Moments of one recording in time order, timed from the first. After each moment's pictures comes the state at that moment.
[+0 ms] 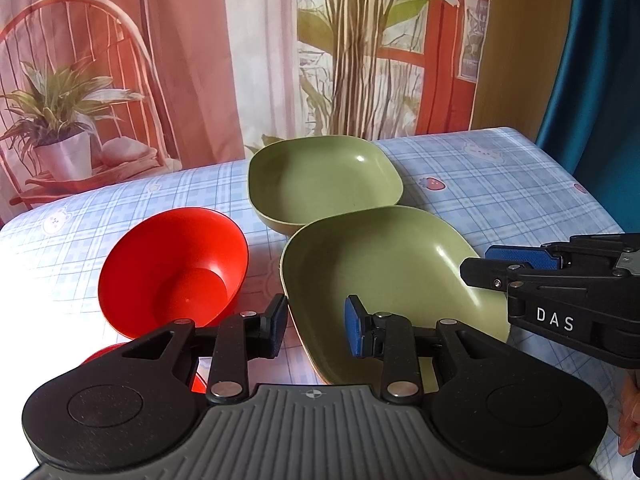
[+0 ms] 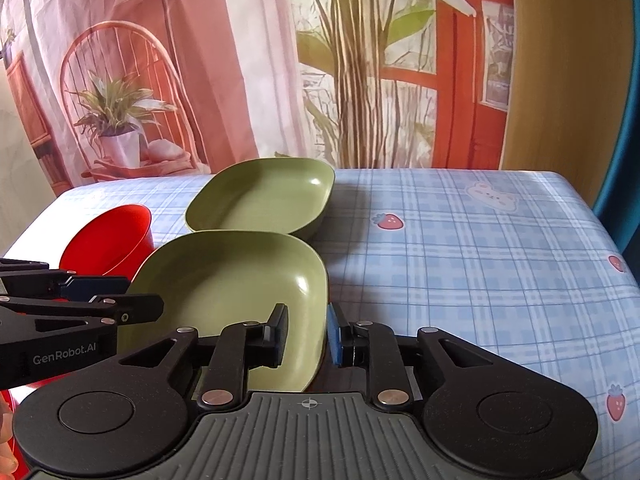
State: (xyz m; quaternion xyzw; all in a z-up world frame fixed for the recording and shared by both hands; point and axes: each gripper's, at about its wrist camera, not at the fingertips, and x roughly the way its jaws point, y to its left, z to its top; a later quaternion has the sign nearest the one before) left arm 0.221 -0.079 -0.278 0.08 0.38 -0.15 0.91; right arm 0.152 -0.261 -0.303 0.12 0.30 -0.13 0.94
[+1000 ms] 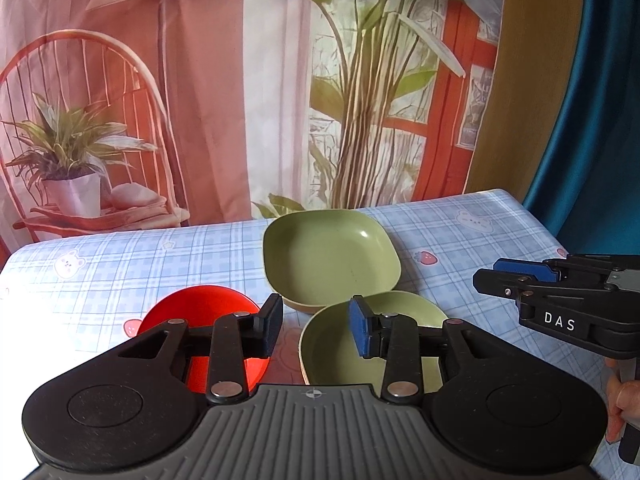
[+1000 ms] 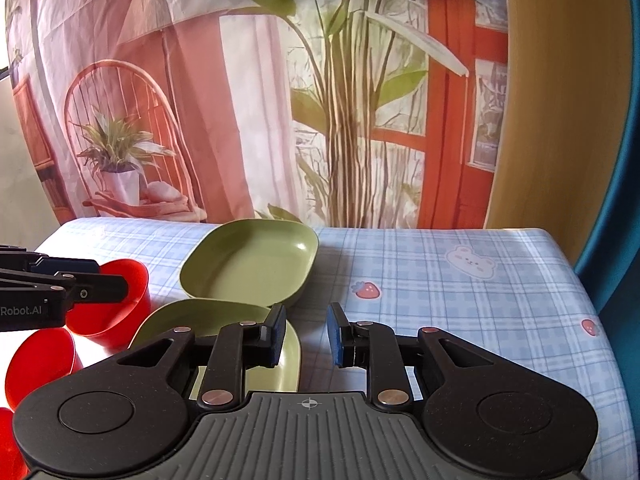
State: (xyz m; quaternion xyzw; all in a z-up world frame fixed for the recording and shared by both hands) left arm 0.231 -0.072 -0.236 0.04 0.34 -0.16 0.93; right arm 0.151 -0.287 -0.259 0.10 0.26 -0.13 0.95
